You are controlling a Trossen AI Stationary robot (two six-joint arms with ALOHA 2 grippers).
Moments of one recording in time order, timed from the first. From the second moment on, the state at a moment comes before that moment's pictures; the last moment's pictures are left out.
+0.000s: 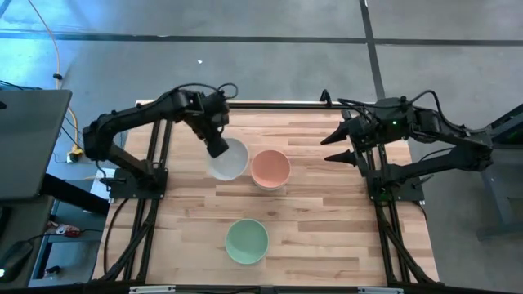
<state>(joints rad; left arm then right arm) 0.49 1.46 1.46 -1.30 0.09 -0.21 -0.08 0.97 1.32 -0.77 -0.24 0.00</state>
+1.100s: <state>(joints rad) 0.42 2.13 2.10 -1.38 0.20 -0.07 -0.08 0.97 1.32 -0.80 -0.25 0.00</state>
